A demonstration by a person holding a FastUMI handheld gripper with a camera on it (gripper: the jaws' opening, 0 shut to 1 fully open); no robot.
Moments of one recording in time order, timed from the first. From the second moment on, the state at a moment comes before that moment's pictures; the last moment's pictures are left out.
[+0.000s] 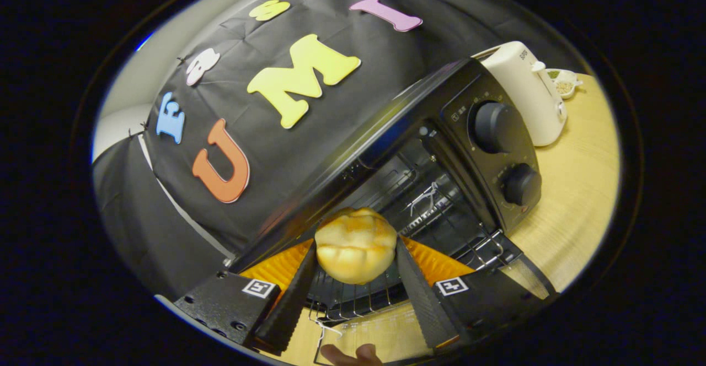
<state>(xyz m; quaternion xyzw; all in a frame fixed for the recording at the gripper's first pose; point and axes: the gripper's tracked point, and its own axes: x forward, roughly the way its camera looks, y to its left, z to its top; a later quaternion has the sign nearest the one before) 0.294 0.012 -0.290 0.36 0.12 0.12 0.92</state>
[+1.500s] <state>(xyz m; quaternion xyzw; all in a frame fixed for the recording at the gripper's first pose) 0.145 -0.009 -0.196 0.06 0.15 0.08 0.98</state>
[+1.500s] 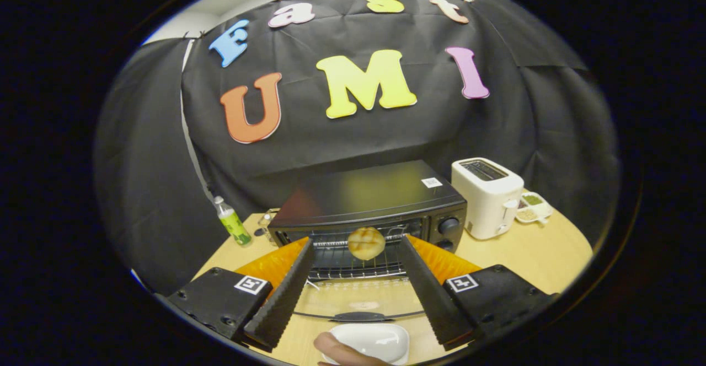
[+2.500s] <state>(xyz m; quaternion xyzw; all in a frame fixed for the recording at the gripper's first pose) 0.100 0.020 -0.400 0.01 0.35 0.08 0.93</state>
